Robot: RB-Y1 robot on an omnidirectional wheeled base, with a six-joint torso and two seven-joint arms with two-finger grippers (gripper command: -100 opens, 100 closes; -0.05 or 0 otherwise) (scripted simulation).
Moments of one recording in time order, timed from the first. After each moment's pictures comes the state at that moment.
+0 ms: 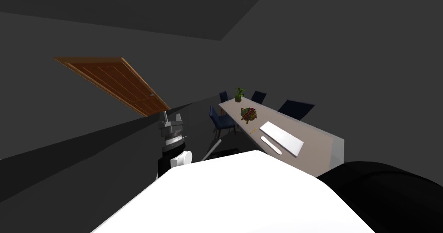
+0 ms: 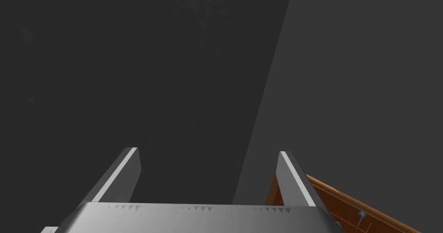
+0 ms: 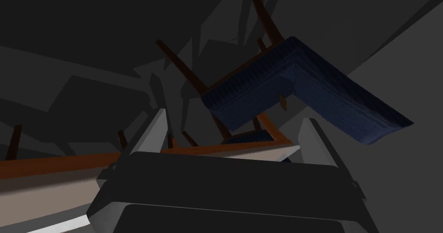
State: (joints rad) left arm 0.54 -0.02 -0.07 -2.33 0.10 -0.43 -0.07; right arm 0.71 -0.69 0.52 -1.40 0.20 -0.29 0.21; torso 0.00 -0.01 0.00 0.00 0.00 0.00
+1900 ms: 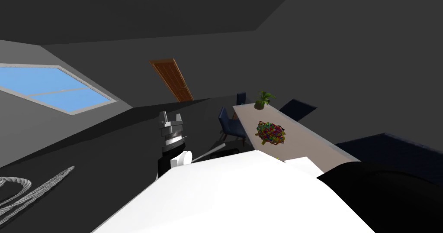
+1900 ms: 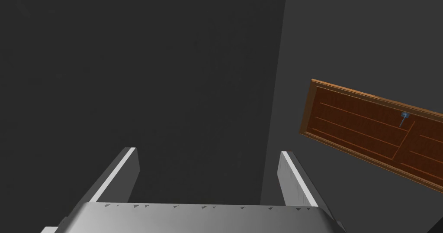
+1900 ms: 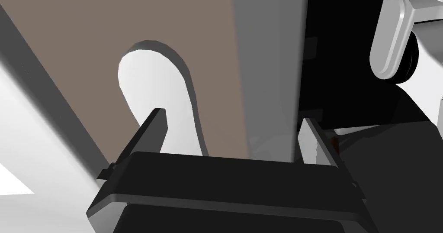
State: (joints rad) left arm 0.54 -0.02 -0.07 -2.33 0.10 -0.43 -0.07; right arm 0.75 -0.81 0.66 -0.90 0.33 -0.25 0.29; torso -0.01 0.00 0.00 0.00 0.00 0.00
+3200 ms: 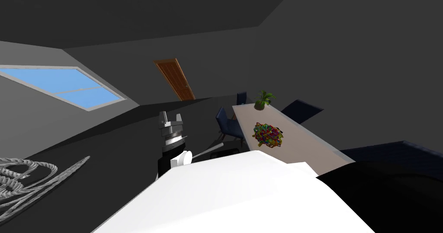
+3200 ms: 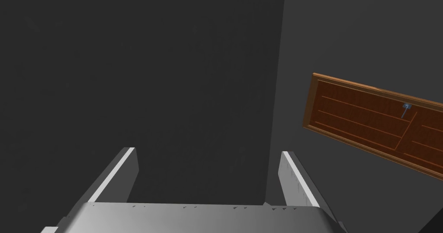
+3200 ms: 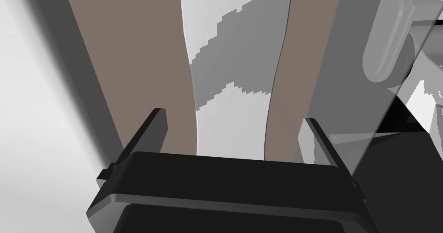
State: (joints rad) left arm 0.54 -0.02 -0.07 -2.33 0.10 -0.43 -0.07; right arm 0.57 -0.84 0.88 -0.95 0.30 -0.10 0.22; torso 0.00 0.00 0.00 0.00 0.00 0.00
